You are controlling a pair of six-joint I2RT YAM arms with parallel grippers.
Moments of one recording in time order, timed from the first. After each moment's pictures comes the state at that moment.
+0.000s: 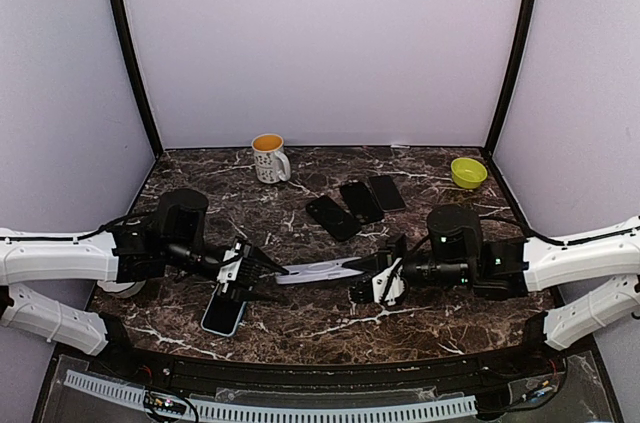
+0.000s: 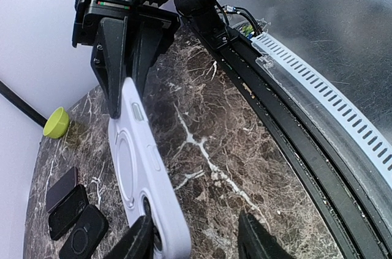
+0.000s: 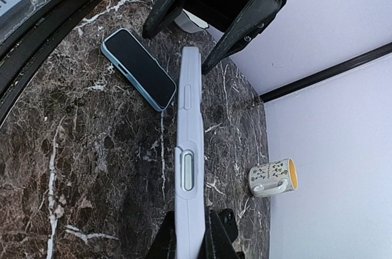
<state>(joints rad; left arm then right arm) -0.87 1.14 0.60 0.01 0.71 0.85 1.13 1.20 0.61 0.22 -0.15 -1.05</state>
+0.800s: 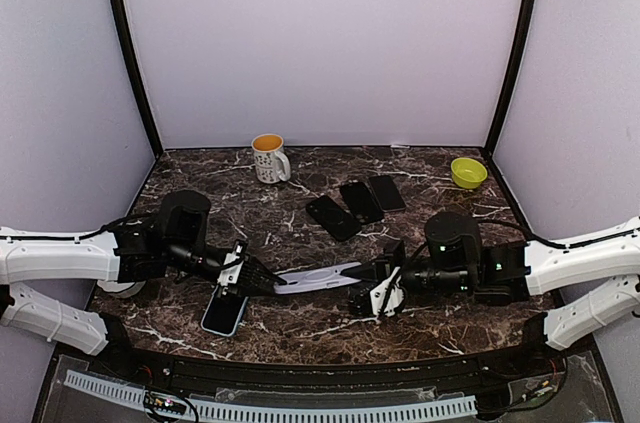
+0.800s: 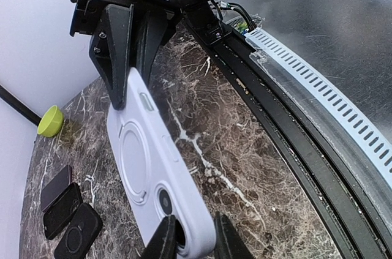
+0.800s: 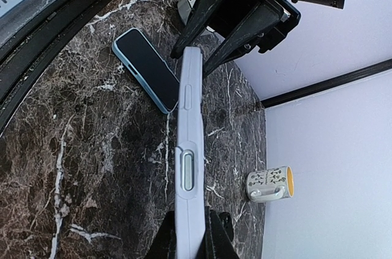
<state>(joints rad) -0.87 1.15 0.60 -0.01 0.71 0.87 1.18 1.19 0.61 0.19 -0.11 -1.10</state>
